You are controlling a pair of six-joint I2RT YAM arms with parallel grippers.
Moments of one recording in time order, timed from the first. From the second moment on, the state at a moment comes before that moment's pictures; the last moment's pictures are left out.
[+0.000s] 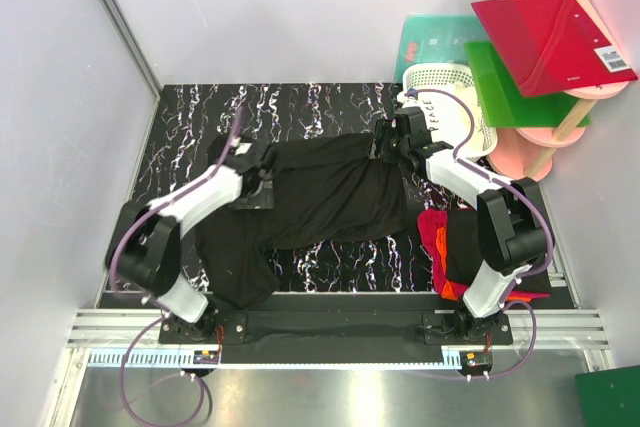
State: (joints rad) left arm -0.45 1.61 1.07 -0.77 -0.46 -0.49; right arm 0.37 1.73 1.17 -0.07 0.01 0.44
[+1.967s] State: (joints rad) left arm -0.01 1.71 1.07 -0.42 -0.11 -0.54; right arm 0.38 1.80 1.17 -0.07 -0.07 0.46
